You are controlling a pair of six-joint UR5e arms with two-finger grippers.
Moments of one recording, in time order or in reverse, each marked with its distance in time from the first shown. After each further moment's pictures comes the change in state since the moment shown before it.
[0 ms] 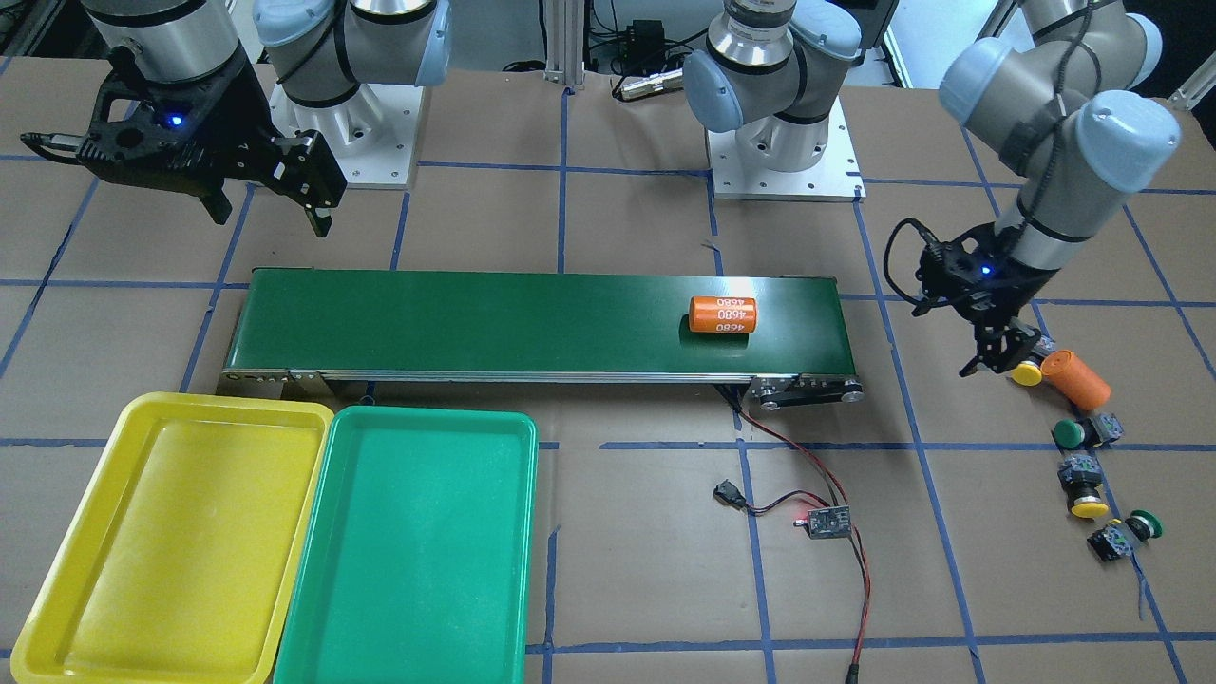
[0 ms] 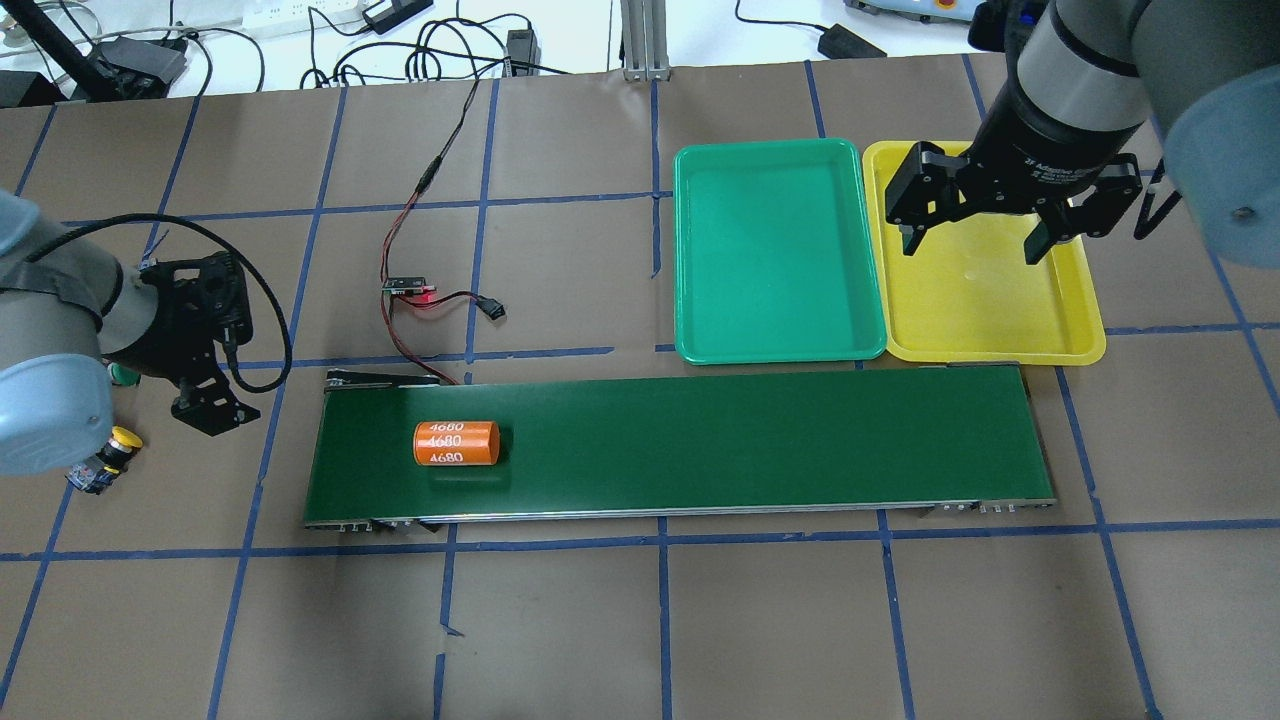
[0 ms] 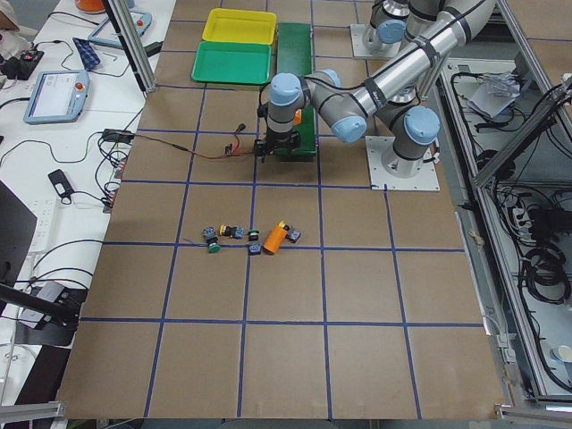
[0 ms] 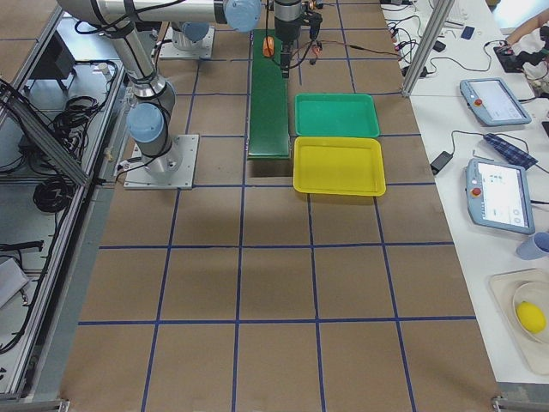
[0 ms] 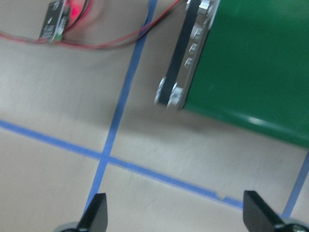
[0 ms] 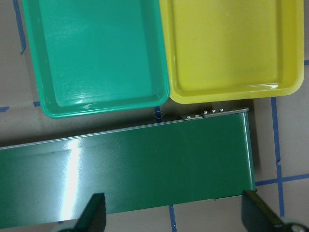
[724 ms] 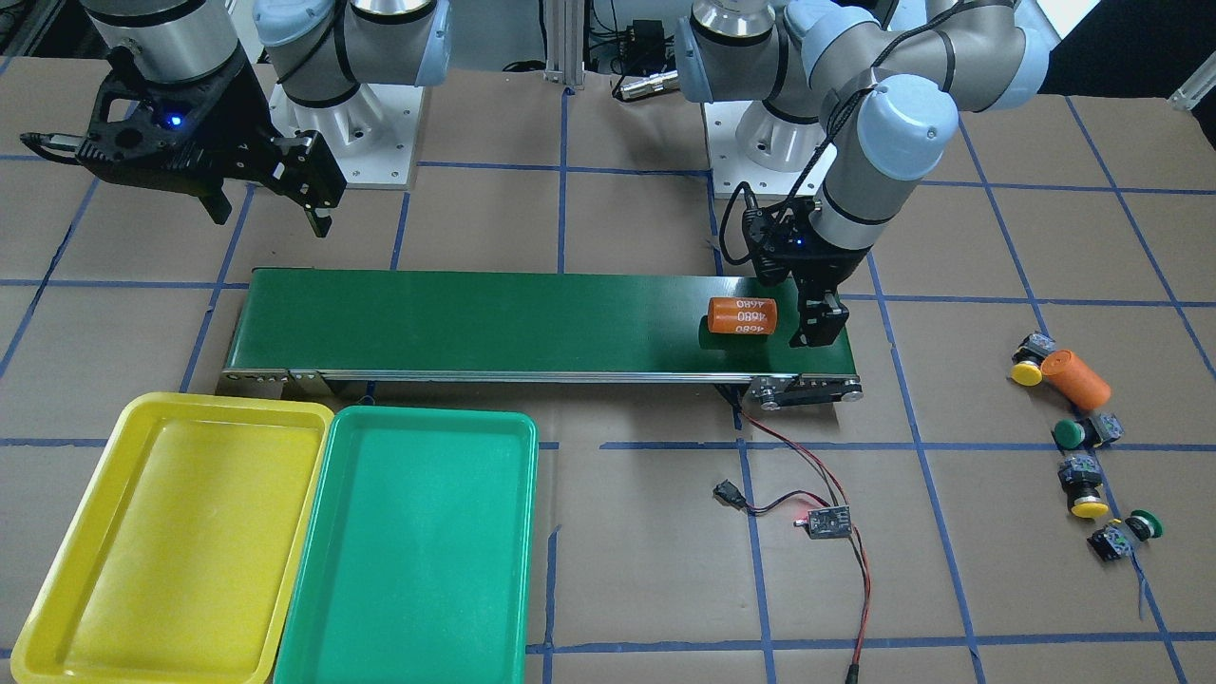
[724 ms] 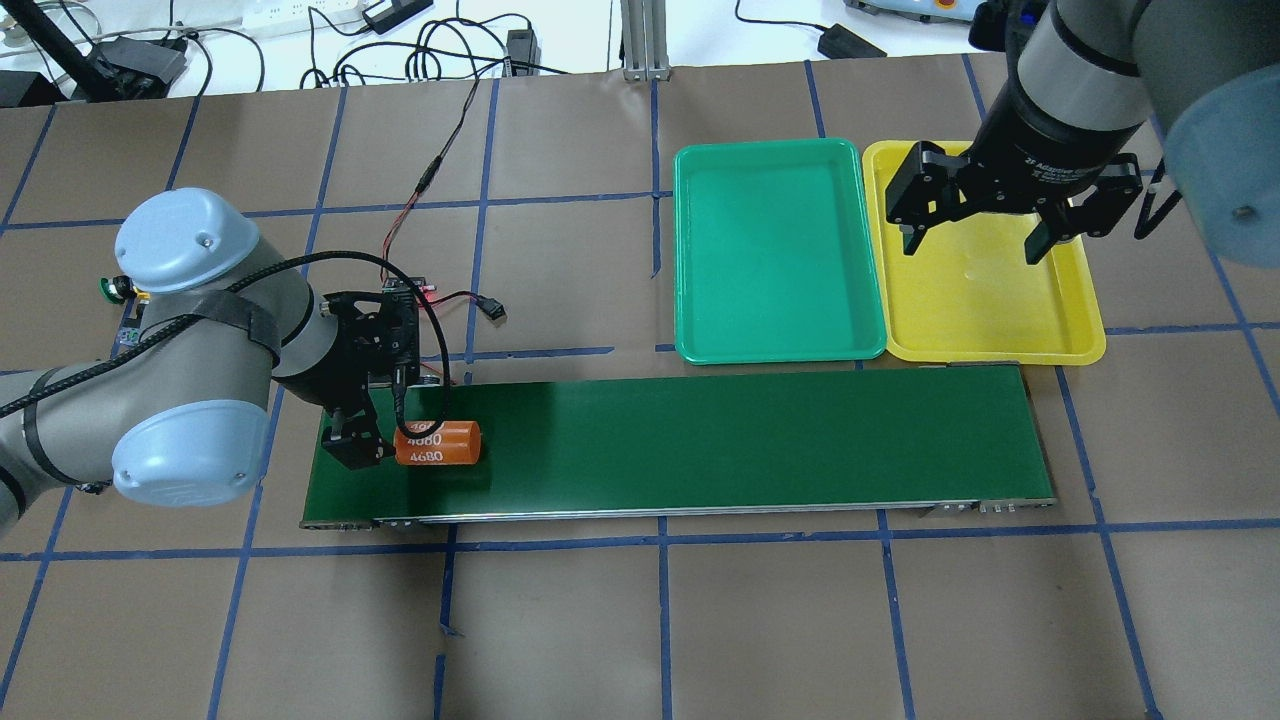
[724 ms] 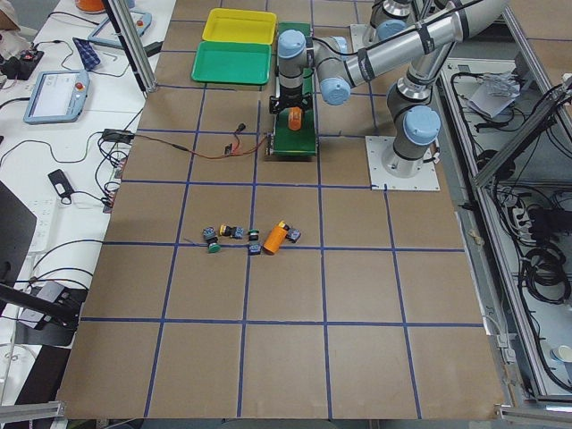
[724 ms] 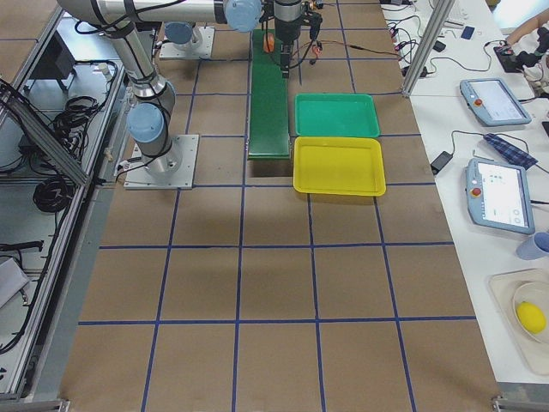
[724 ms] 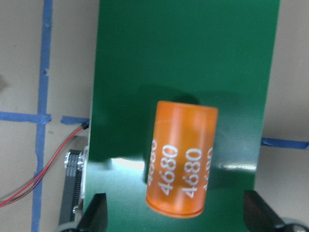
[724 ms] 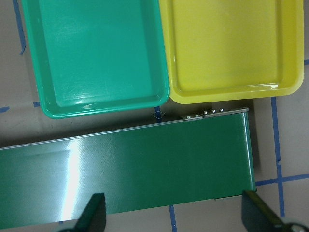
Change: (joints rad) left arm -0.442 0.092 -0.092 -0.046 0.063 -0.248; right arm 0.000 0.000 0.000 0.000 0.001 0.001
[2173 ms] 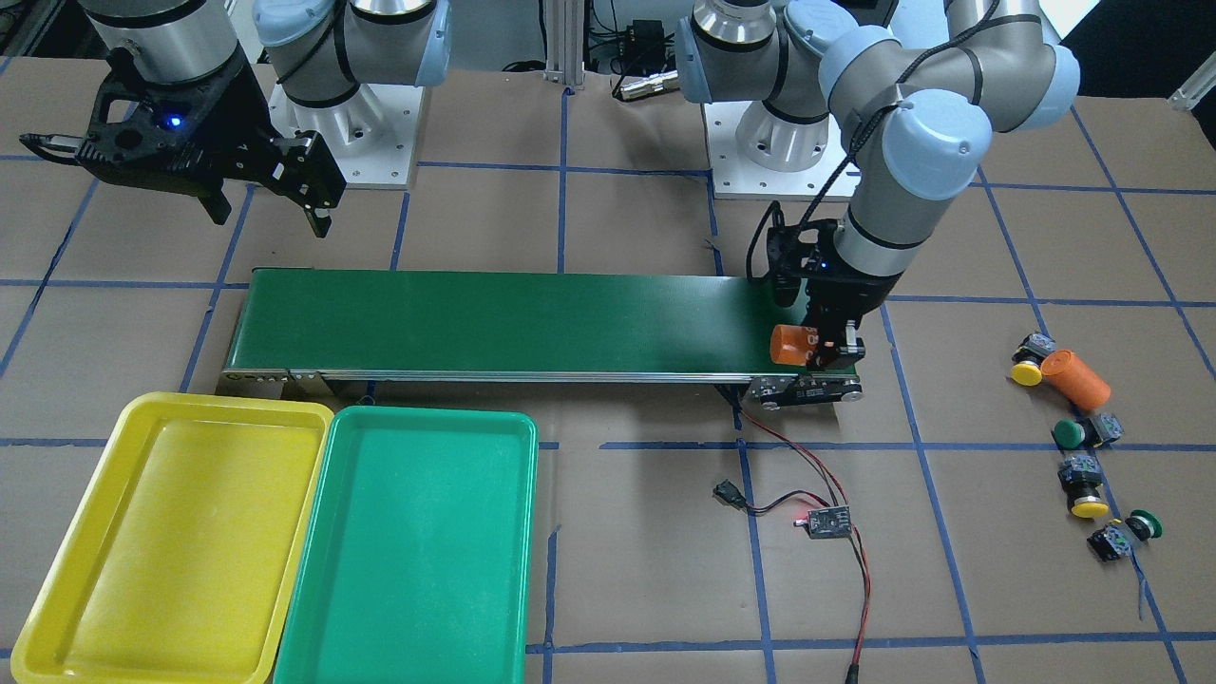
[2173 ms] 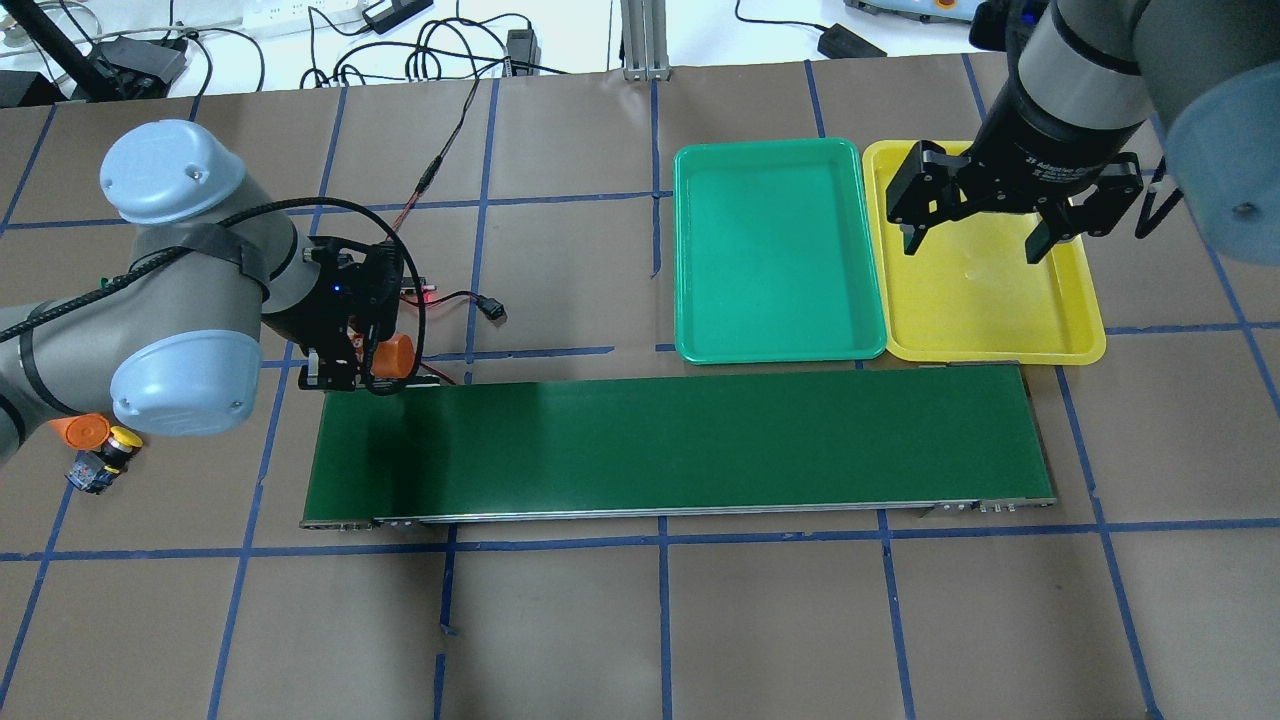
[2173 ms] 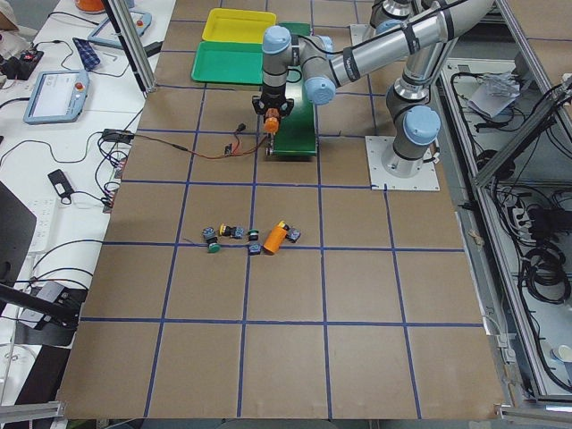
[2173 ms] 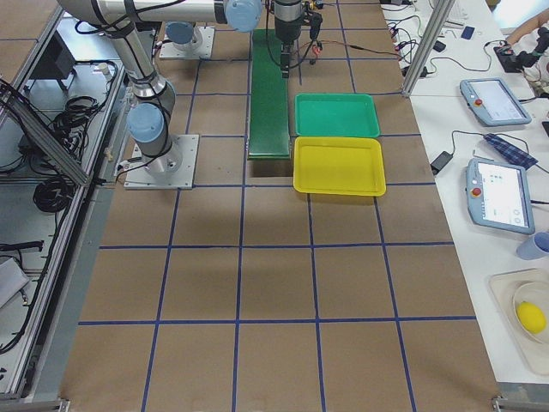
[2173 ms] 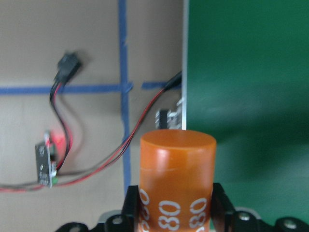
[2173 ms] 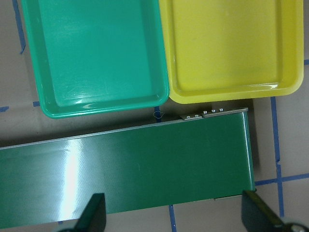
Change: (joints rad) left arm -0.050 -0.063 0.101 -0.018 0.033 0.180; right arm 0.000 0.001 -0.001 0.001 -0.001 -0.002
